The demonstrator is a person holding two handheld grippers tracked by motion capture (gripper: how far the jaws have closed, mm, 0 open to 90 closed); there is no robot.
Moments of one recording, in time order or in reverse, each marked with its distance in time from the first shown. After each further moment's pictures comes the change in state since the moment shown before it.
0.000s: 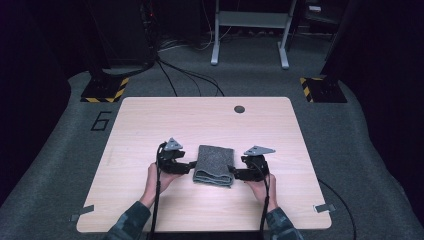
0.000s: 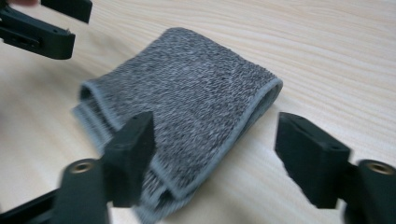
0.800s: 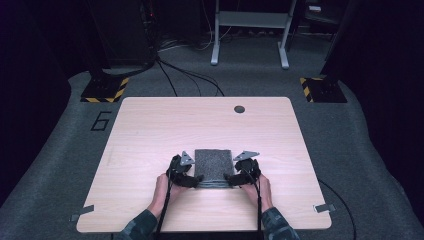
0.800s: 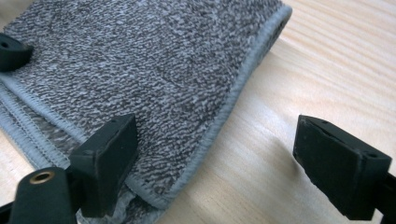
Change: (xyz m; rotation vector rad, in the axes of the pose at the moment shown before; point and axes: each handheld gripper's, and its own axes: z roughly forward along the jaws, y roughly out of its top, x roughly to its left) left arm -0.027 -0.033 0.025 0.085 0.035 0.094; right arm 0.003 -0.018 0.039 0.163 -0.068 -0.100
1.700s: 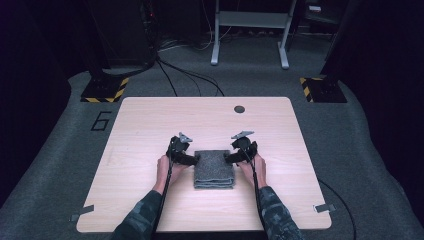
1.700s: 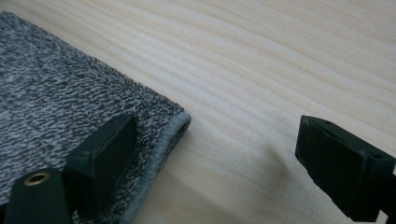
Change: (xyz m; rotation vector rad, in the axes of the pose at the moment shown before) left arm 0.057 0.031 0.034 0.040 0.131 -0.104; right arm -0.040 0.050 0.038 0.030 -0.123 0.068
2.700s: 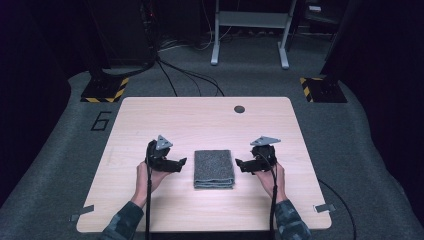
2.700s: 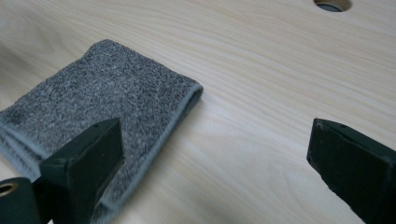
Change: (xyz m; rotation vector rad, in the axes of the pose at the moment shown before) left arm 0.006 -0.025 -0.092 -0.135 0.013 0.005; right arm -0.014 -0.030 -0.089 -0.146 0.096 0.005
